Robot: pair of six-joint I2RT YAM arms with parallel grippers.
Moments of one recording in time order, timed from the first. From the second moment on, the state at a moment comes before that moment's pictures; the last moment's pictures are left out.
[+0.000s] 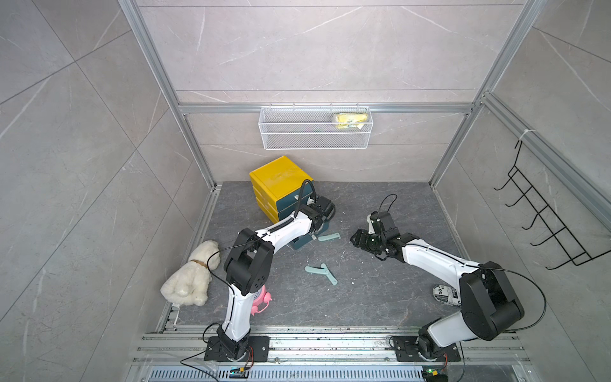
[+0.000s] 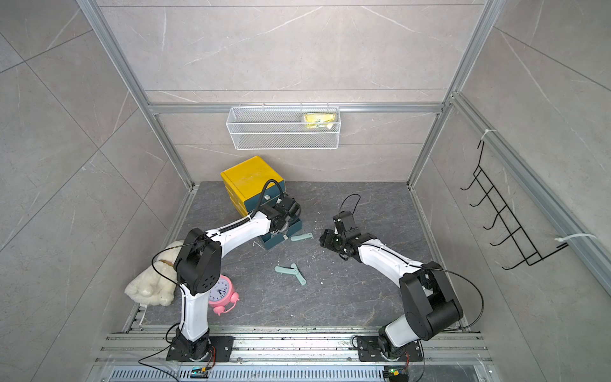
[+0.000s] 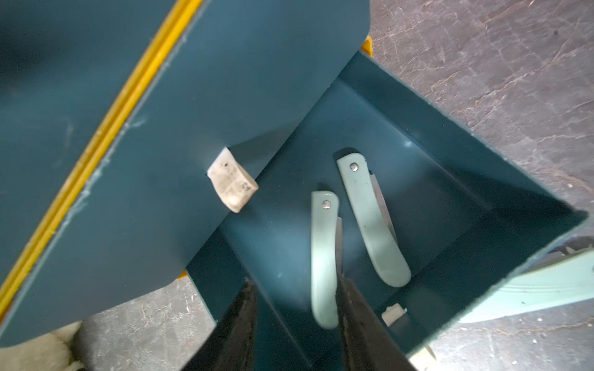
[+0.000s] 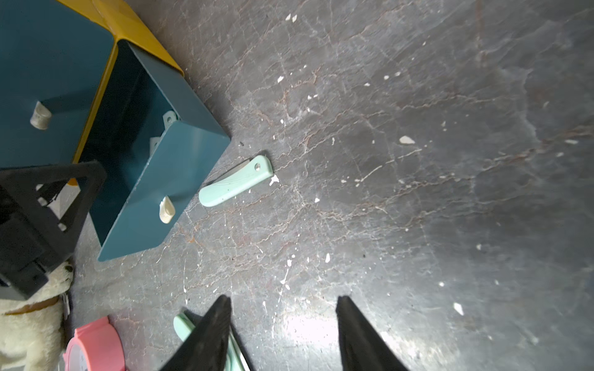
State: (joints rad) left arm -0.69 2.03 1.62 -0.73 -0.59 -0.32; right arm 0.43 1.52 0.91 -0.25 -0.15 0.68
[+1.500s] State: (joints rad) left arm -0.84 1.03 0.97 -0.72 -0.49 -0.50; right arm 0.87 1.95 1.27 -0.44 -0.15 0.32
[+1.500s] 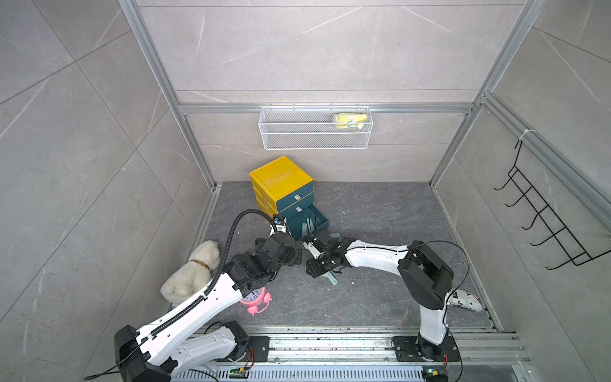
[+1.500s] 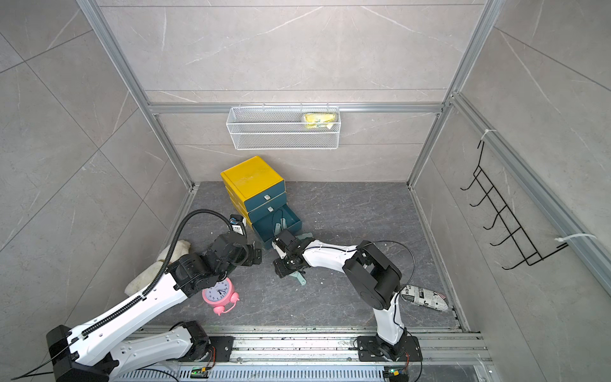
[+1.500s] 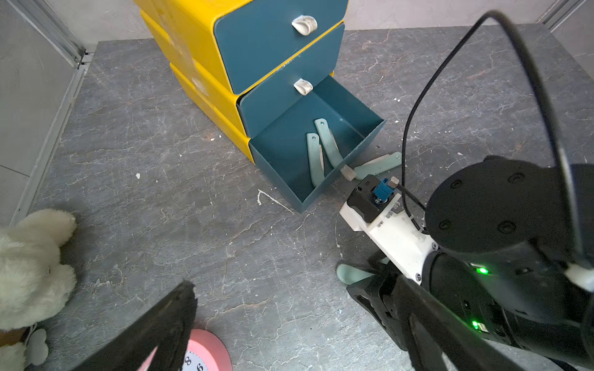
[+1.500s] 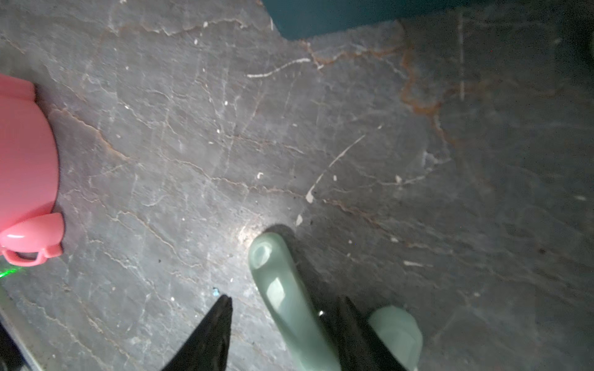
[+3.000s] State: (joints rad) left arm -0.83 1.06 0.91 -0.73 -0.55 -0.57; right arm 0.98 1.77 1.12 -0.41 0.16 0.31
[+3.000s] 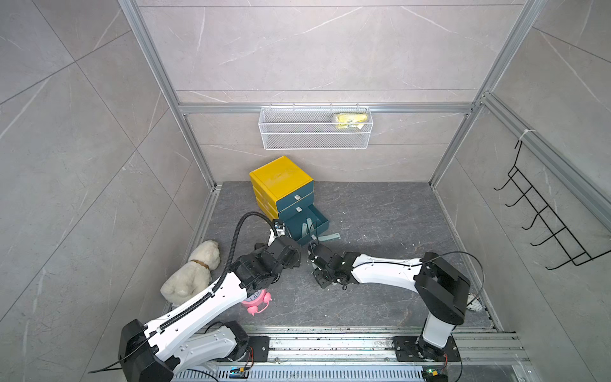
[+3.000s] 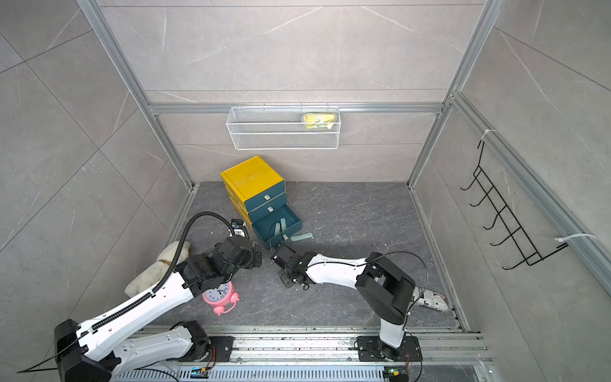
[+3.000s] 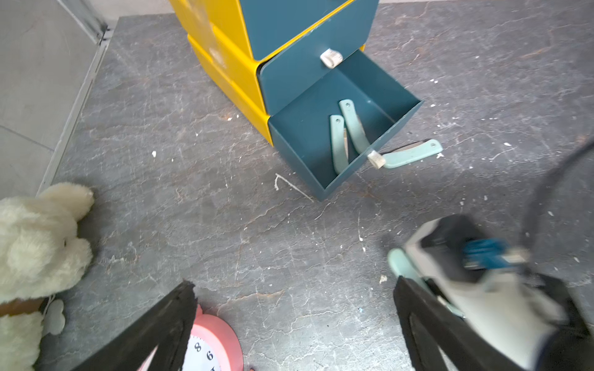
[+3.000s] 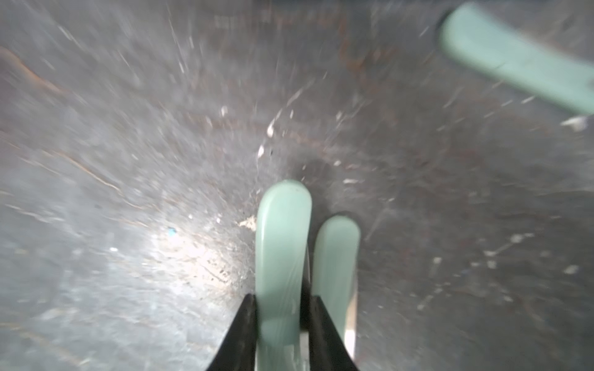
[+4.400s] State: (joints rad) left arm -0.82 1.09 0.84 -0.69 -0.41 -0.64; right arm 0.71 2.17 1.78 -0.39 0.04 0.73
